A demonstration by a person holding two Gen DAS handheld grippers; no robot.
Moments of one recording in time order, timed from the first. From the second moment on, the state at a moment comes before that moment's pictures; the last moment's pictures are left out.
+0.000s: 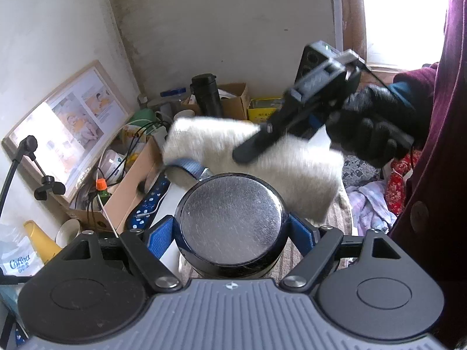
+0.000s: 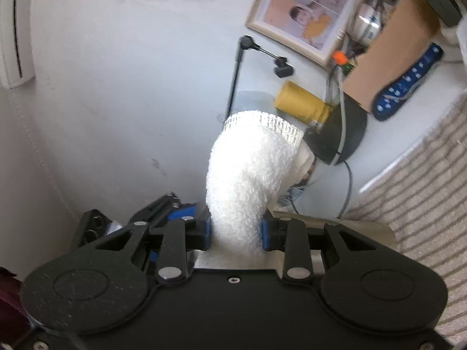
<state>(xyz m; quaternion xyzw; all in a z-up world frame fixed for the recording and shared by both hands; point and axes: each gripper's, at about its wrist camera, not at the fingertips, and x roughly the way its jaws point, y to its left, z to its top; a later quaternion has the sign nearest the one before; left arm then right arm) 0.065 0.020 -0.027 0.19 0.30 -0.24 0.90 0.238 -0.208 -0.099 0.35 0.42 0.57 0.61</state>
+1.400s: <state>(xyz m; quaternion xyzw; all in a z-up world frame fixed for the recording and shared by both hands) 0.051 0.020 -0.027 0.17 0.30 -0.21 0.92 0.263 -0.188 -0.168 0.26 0.50 0.53 0.63</state>
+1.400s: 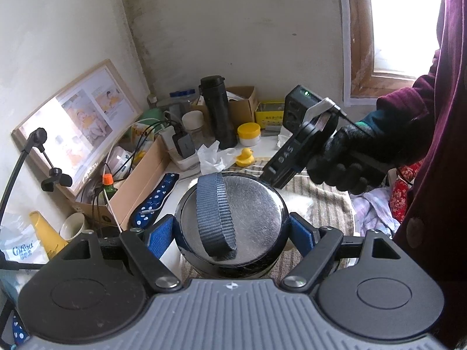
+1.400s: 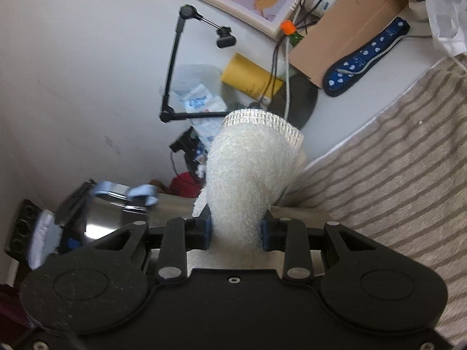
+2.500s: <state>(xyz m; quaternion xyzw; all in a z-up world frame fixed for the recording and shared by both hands) 0.102 -0.003 -0.029 0.05 0.34 0.00 0.94 0.281 -0.173 -0.186 0.15 0.50 0.53 0.67</state>
